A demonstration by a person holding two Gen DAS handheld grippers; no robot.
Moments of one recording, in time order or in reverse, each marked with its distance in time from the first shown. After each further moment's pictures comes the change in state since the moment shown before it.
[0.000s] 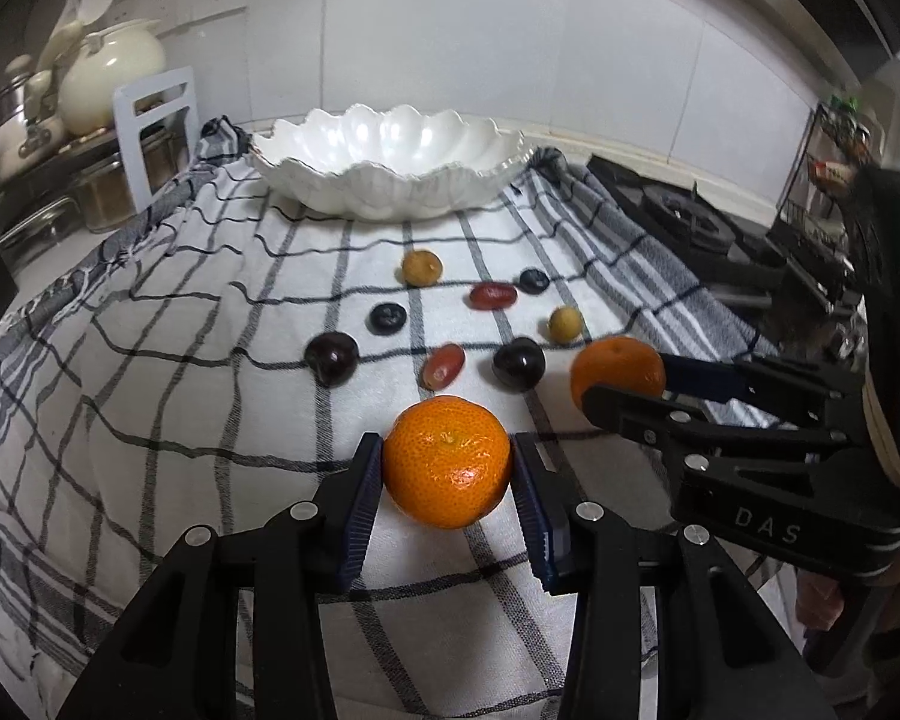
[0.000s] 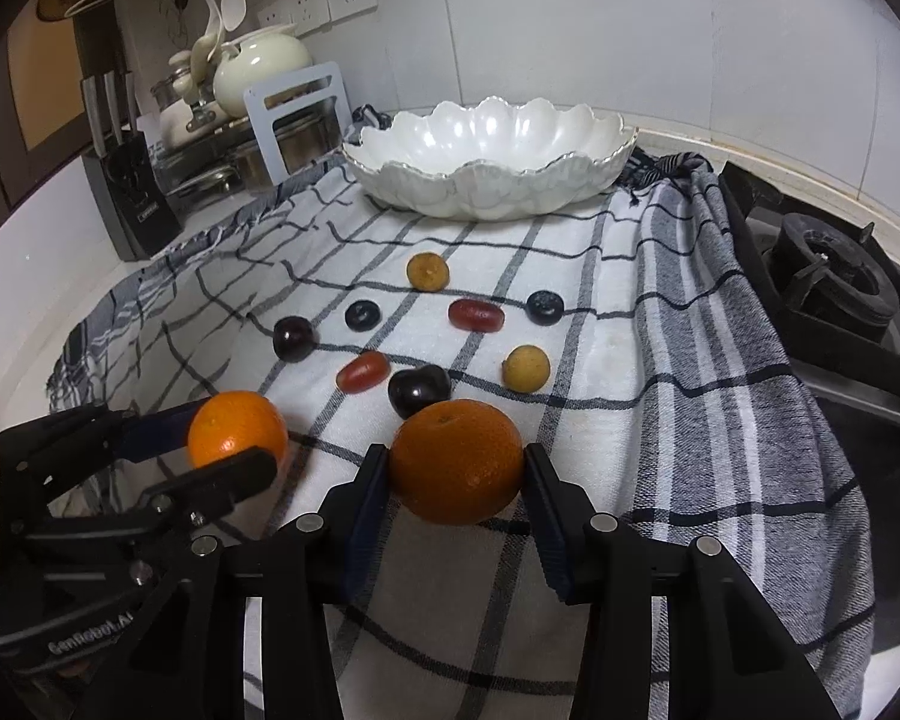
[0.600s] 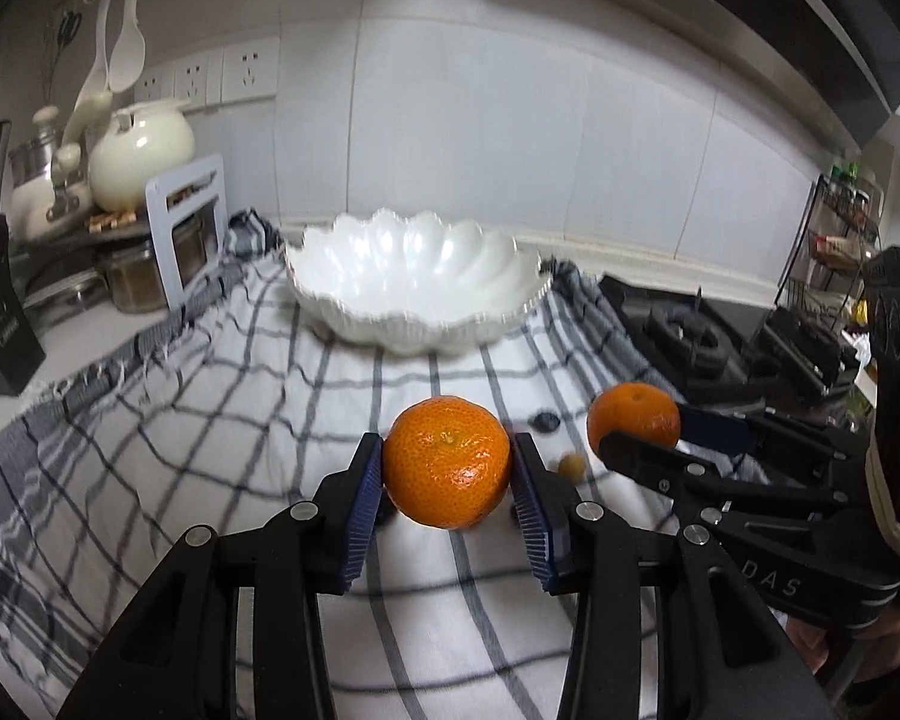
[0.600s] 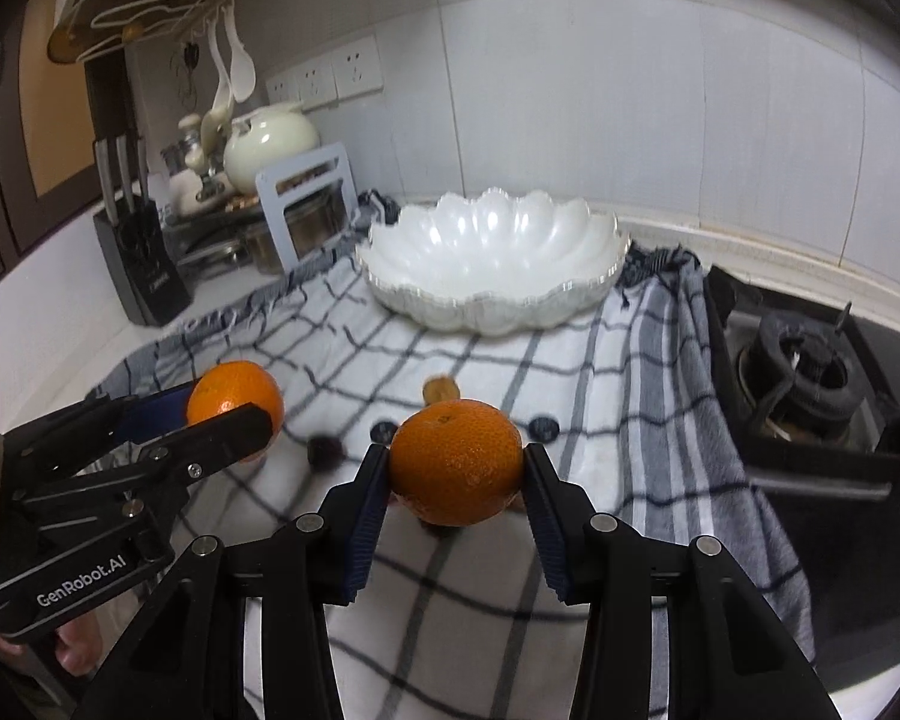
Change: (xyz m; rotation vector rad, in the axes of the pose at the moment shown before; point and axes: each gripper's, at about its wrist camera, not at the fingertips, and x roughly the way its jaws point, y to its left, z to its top) left arm -0.037 0.017 0.059 -0.023 -0.177 0.009; right arm -0.035 0.014 0.050 0.002 -0.142 -0.019
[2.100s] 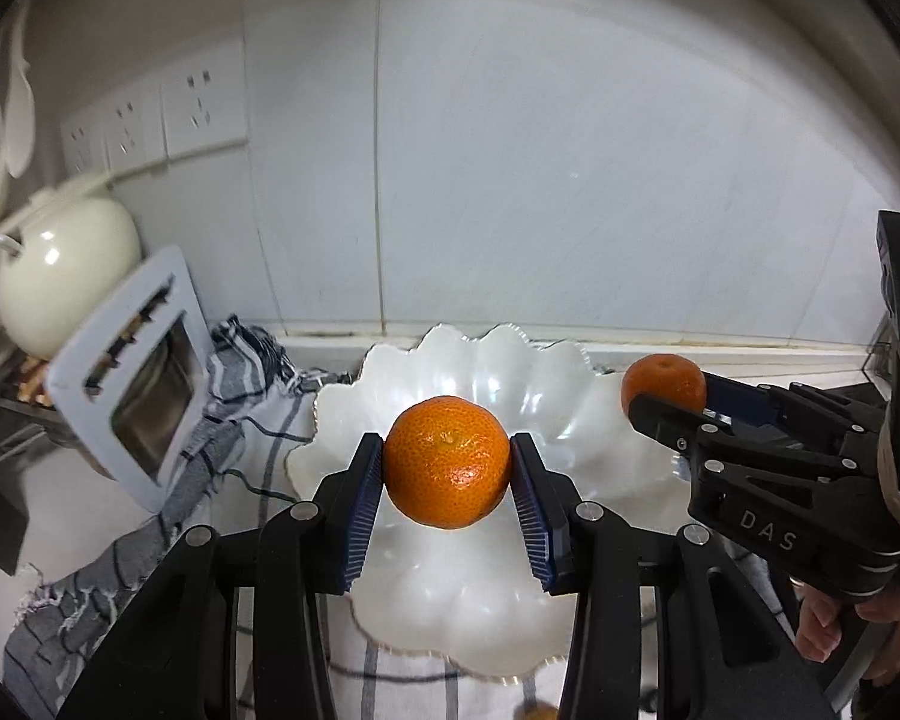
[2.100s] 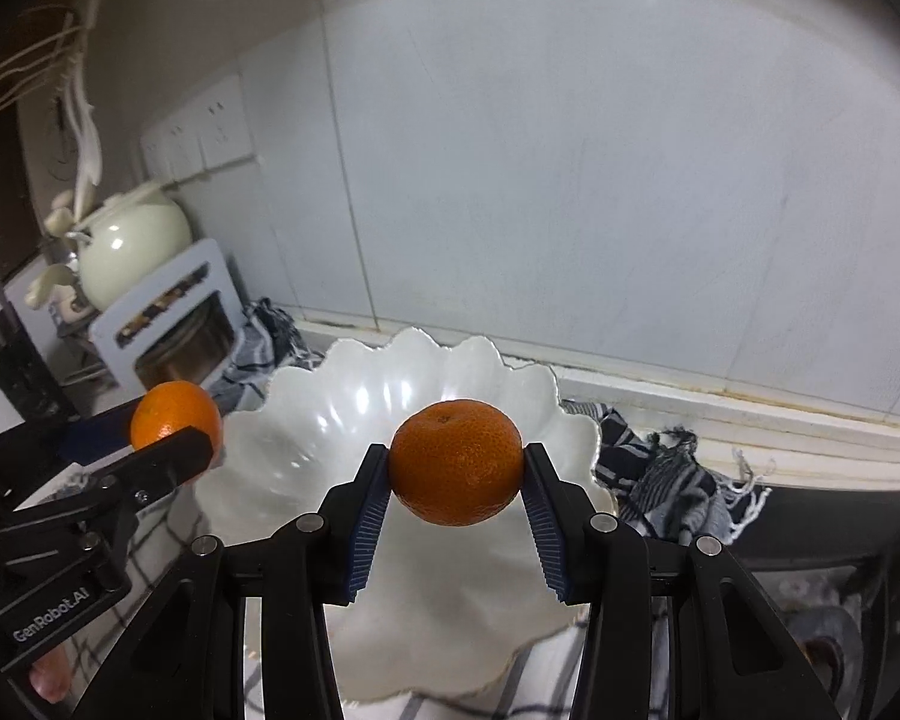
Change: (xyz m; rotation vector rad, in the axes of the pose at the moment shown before) left arm 0.166 0.043 0.179 -0.007 0.068 0.105; right arm 0.160 -0.074 0.195 -0.007 0.015 -0.062
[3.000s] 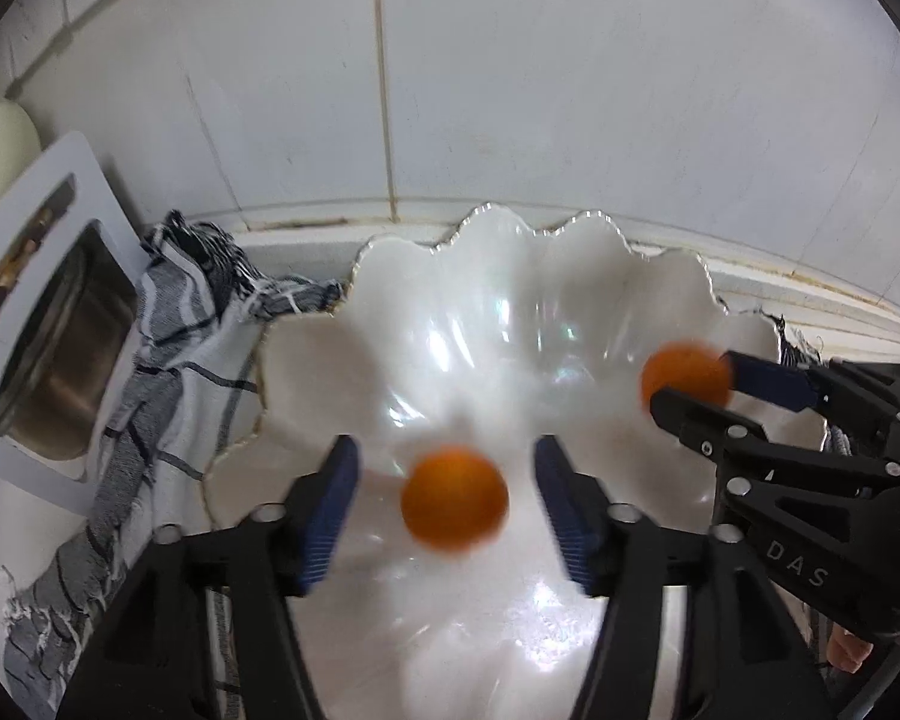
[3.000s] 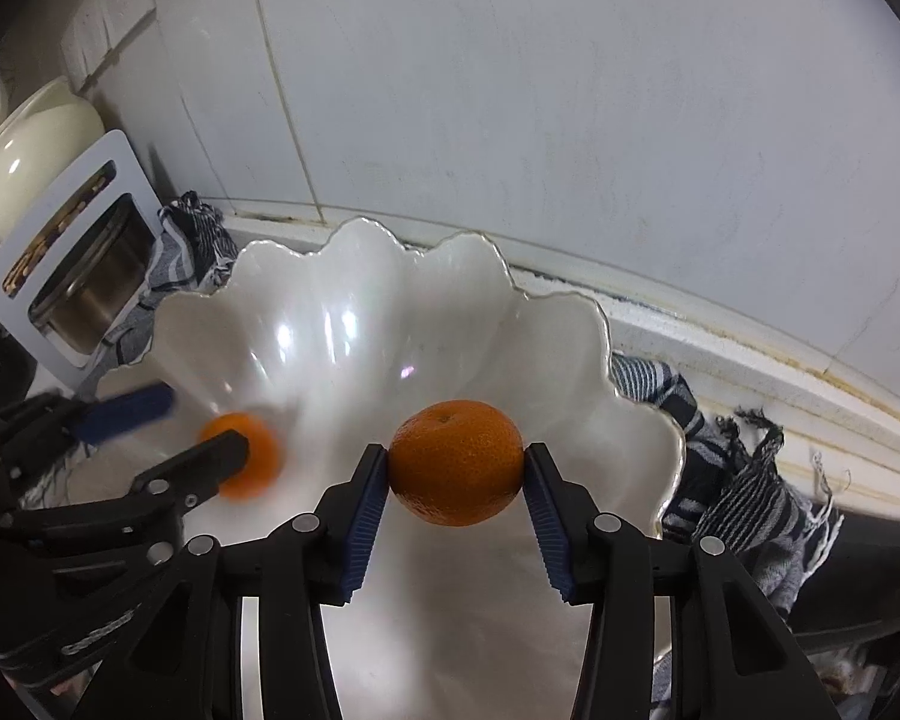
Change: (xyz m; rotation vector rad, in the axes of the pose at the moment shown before) left arm 0.122 0.011 0.009 -0.027 0.271 0.063; right arm 0.125 -0.014 0.008 -0.031 0.278 0.018
